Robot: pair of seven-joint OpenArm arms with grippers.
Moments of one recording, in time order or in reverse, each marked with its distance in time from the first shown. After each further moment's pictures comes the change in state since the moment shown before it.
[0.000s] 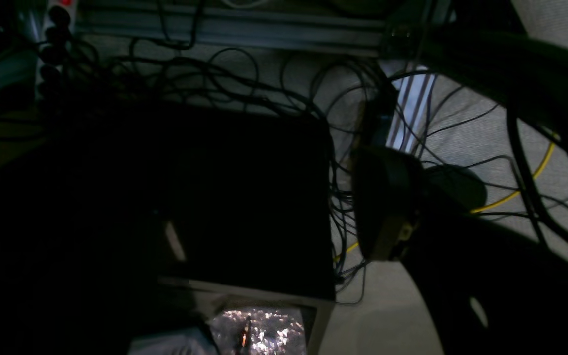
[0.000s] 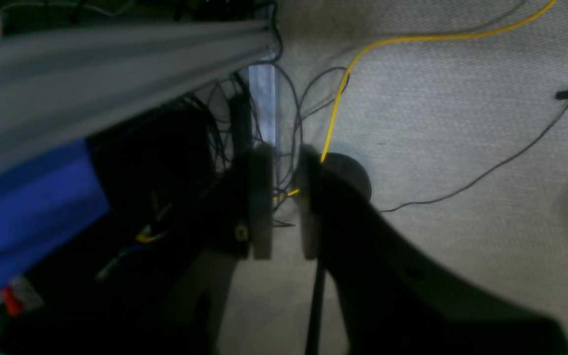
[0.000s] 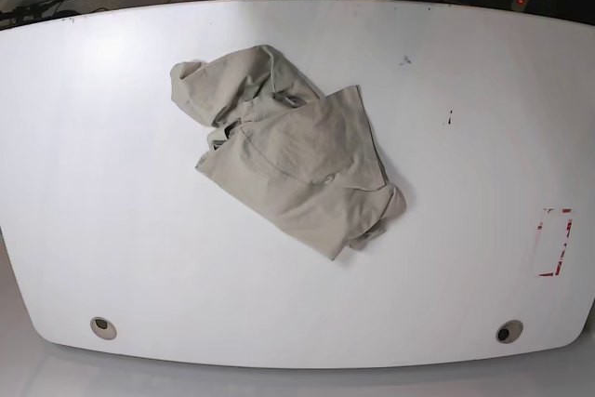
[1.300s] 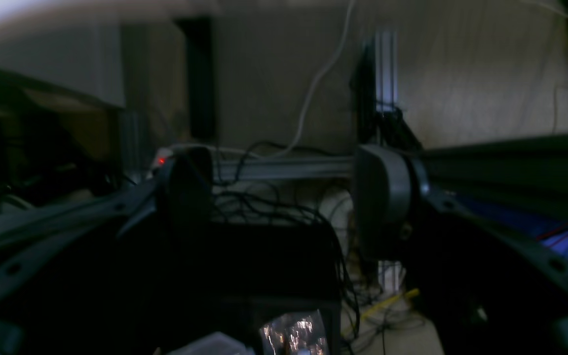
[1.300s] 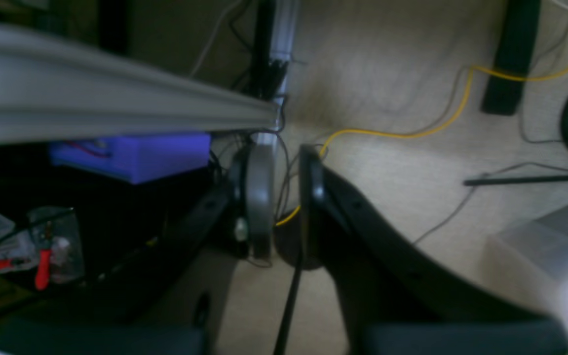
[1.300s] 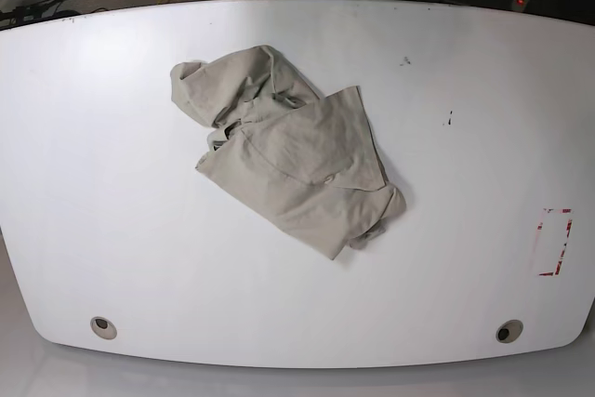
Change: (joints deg) left arm 46.2 -0.2 0.1 76.4 -0.2 0.0 0.3; right arm -46.2 3.3 0.1 80.6 21.5 4.5 -17.0
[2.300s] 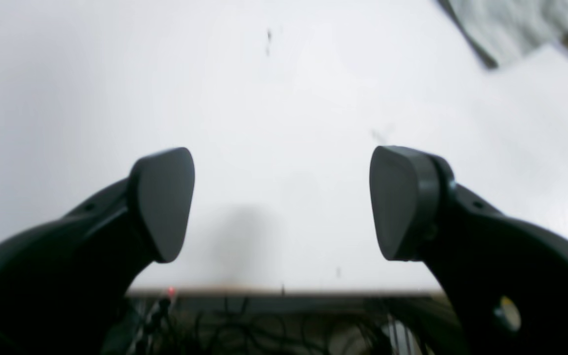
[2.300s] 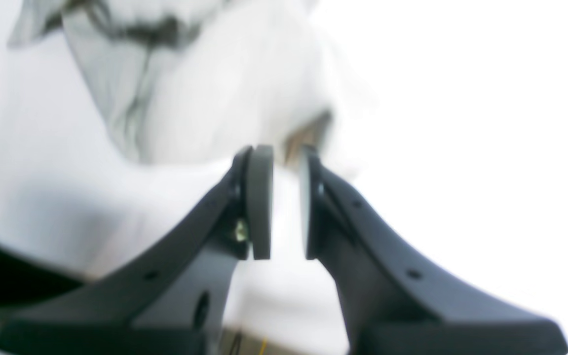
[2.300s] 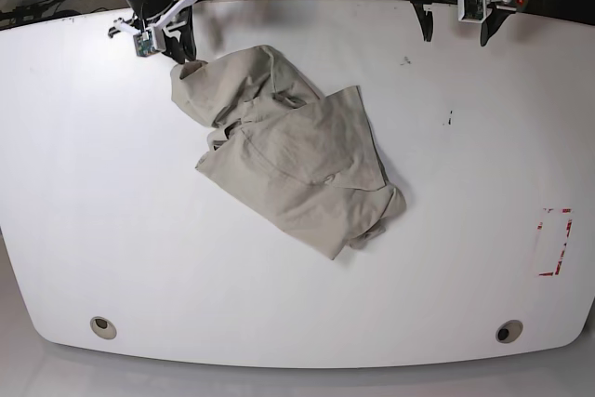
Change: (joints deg) left arm -13.9 -1.0 0.1 7.6 0.4 0.0 0.8; right arm 20.2 -0.5 2.1 11.3 1.4 0.1 -5.1
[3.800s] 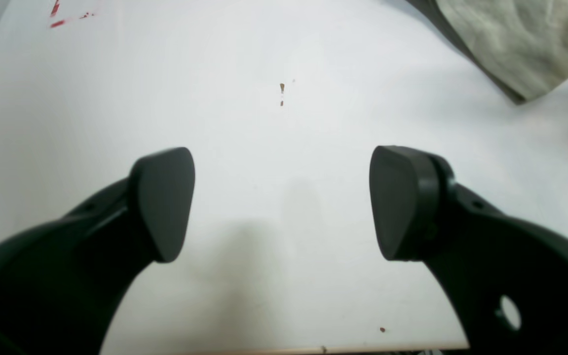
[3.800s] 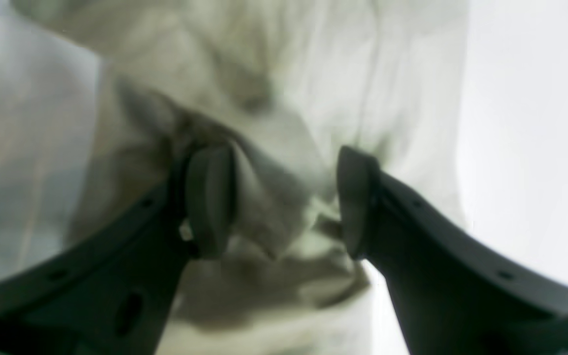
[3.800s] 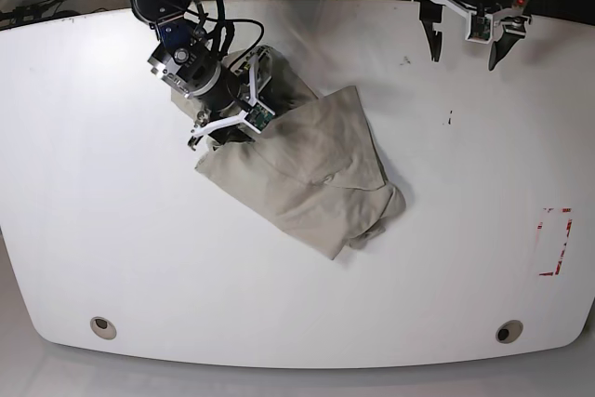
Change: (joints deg) left arm -3.9 -5.7 0.1 -1.2 0.0 -0.1 0.2; right arm 31.3 5.9 -28.9 -8.2 -23.3 6.0 -15.0
